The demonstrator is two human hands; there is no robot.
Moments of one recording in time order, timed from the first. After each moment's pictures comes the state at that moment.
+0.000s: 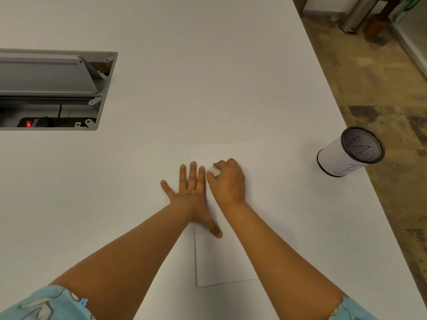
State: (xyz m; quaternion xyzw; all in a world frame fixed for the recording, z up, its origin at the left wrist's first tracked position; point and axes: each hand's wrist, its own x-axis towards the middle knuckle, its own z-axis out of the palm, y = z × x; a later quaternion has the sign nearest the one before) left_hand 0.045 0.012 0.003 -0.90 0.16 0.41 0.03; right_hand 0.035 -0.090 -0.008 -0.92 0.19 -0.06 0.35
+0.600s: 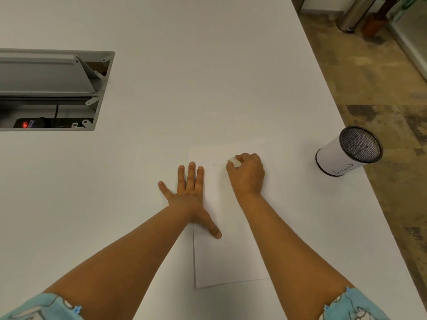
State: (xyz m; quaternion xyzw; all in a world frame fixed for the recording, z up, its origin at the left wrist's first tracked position) left_hand 0.046 0.015 0.000 -0.91 0.16 0.39 0.00; right_hand 0.049 -0.127 -0.014 -0.87 0.30 -0.11 0.37
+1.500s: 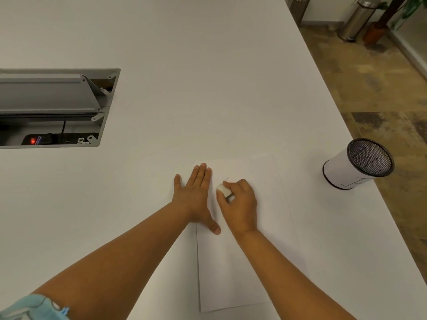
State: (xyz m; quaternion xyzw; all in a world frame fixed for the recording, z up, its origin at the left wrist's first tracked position) left_hand 0.080 0.012 0.002 -0.92 0.26 0.31 0.01; right_hand 0.019 -0.101 -0.030 -0.88 0.19 -0.15 0.42
